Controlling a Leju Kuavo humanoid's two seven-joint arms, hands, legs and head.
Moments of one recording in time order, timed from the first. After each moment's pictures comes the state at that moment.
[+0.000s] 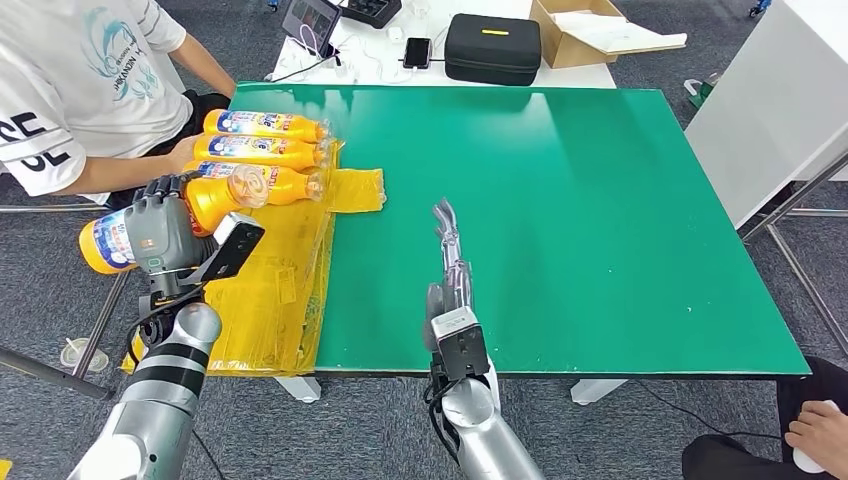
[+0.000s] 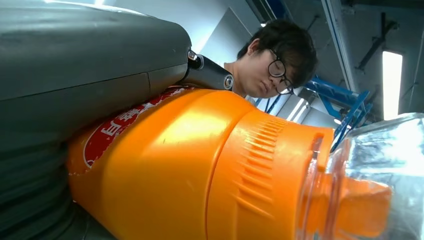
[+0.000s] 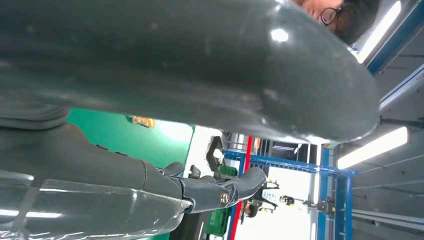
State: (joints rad) left arm -0.55 -0.14 0.05 -0.76 -1.06 0.68 -0.60; right arm -0.19 0.30 0.44 -1.24 0.15 -0.39 -0.65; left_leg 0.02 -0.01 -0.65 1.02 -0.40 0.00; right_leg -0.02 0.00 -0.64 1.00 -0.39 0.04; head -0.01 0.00
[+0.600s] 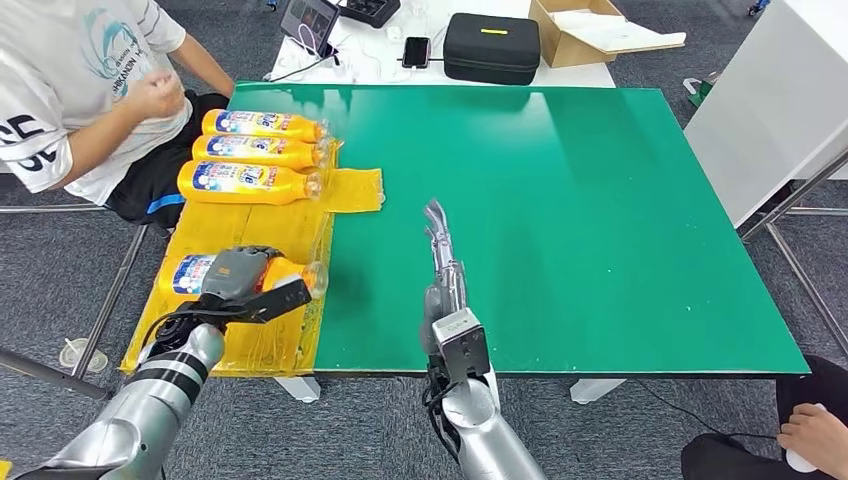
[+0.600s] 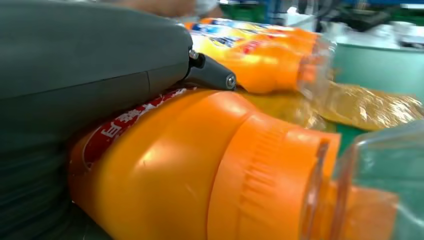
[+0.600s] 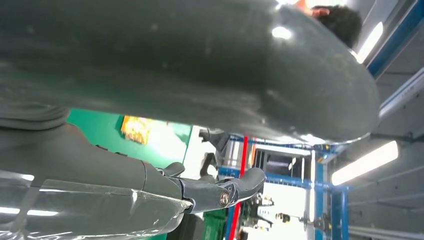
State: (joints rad) left arm -0.62 -0.02 -0.10 -0.41 -1.21 0.12 -0.61; right arm -0.20 0.28 0.47 -1.25 0.11 -0.30 -0.66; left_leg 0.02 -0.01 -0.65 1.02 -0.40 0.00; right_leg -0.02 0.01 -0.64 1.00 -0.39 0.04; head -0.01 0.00
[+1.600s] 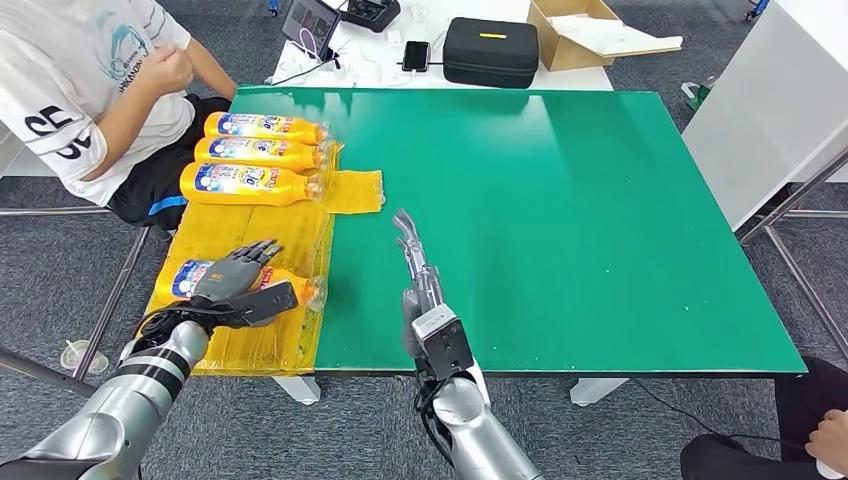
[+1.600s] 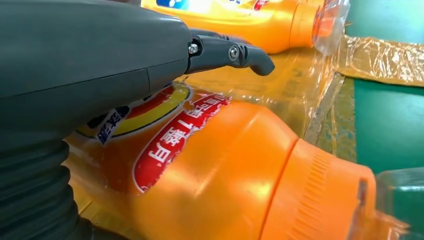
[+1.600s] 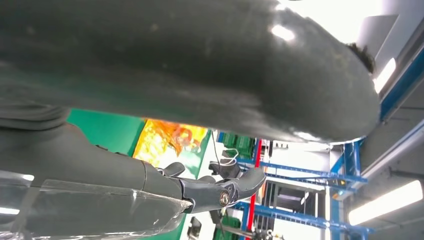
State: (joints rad) left arm -0.65 0.03 -0.19 -0.35 -1.09 -0.08 -0.62; right arm -0.23 0.29 0.48 -1.16 0.11 -0.23 -0.64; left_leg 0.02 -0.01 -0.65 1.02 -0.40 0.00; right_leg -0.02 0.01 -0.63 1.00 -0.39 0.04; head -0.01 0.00
